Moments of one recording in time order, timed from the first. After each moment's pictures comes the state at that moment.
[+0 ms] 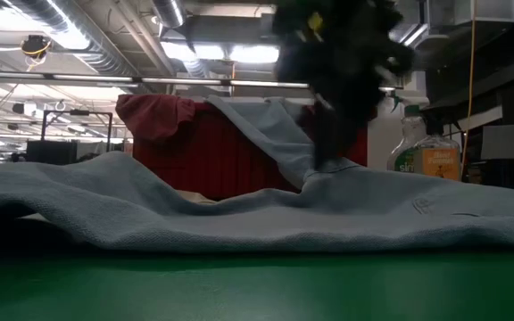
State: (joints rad) left arm -0.84 1.31 1.12 -1.52 0.83 -2.17; right arm 0.08 1.84 1.29 -0.70 -0.21 -0.06
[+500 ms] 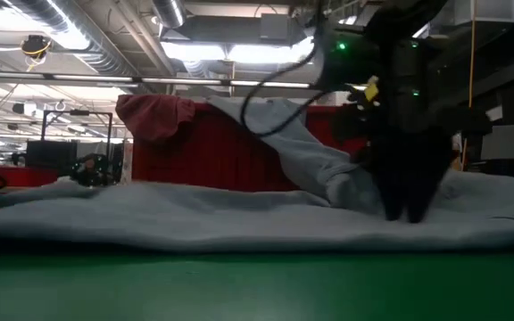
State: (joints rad) left arm -0.84 1.31 1.12 -1.52 0.83 -2.07; right arm 0.09 1.83 1.03 -0.75 -0.15 0.00
